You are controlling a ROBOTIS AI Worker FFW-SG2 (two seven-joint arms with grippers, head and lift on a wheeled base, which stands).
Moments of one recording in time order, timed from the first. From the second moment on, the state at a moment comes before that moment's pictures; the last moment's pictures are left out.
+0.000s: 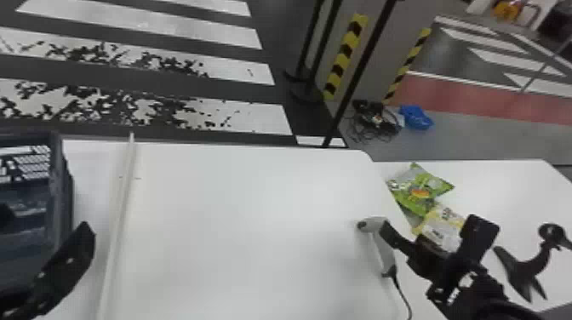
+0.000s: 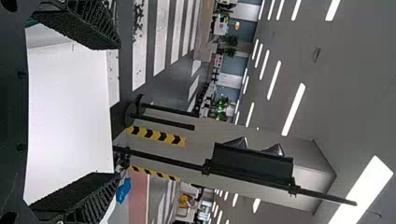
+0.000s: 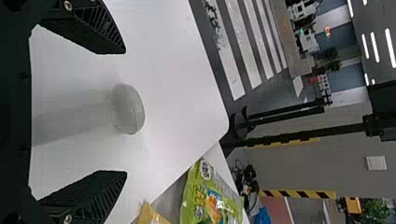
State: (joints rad) left arm 0.68 0.22 0.03 -2.32 0.38 0.12 -0.31; right arm 0.34 -0.24 -0.52 -1.82 -0.53 0.56 0.14
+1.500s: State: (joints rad) left arm 0.83 0.23 -0.17 -2.42 0.20 0.31 -0.01; right arm 0.87 -0.04 -0.06 -2.38 -0.11 0.24 -0.03
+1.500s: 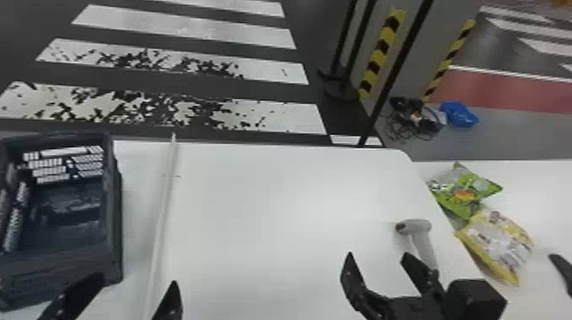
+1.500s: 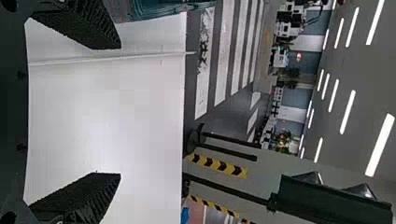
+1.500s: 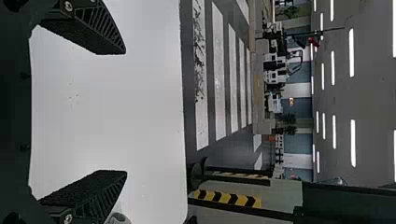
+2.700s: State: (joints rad) left arm 0.88 0.21 -0.09 -2.41 0.22 0.25 -0.06; right arm 0.99 -0.07 -0.01 -2.33 -0.07 0.01 -0.06
